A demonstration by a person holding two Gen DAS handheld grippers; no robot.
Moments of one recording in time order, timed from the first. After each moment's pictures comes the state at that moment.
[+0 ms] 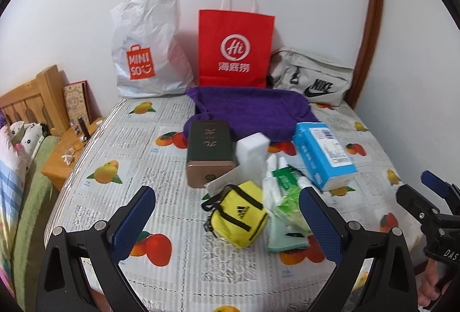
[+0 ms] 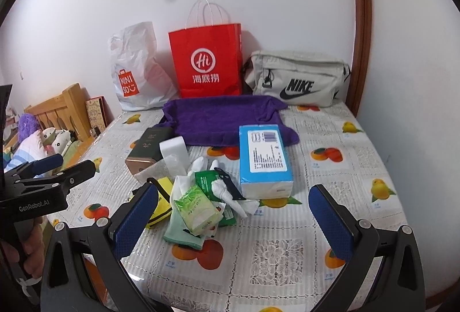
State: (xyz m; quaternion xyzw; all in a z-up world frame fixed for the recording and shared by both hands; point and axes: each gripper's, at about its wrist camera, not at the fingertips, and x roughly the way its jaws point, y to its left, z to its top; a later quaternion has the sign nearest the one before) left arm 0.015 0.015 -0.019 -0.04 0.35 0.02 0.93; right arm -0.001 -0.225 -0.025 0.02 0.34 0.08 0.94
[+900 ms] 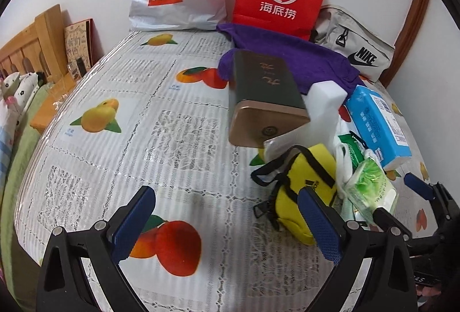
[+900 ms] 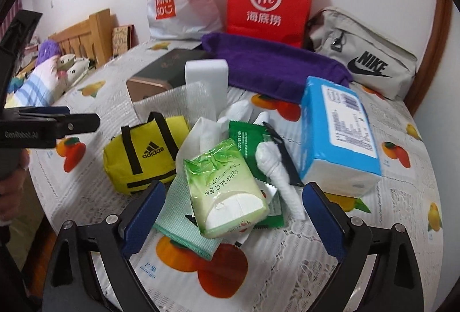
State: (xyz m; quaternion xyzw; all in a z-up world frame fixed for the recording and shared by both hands) left arm 0.064 0.080 -0.121 -0.10 0.45 0.03 0.89; right arm 0.061 -0.153 -0.140 -0.10 0.40 0.18 0.89
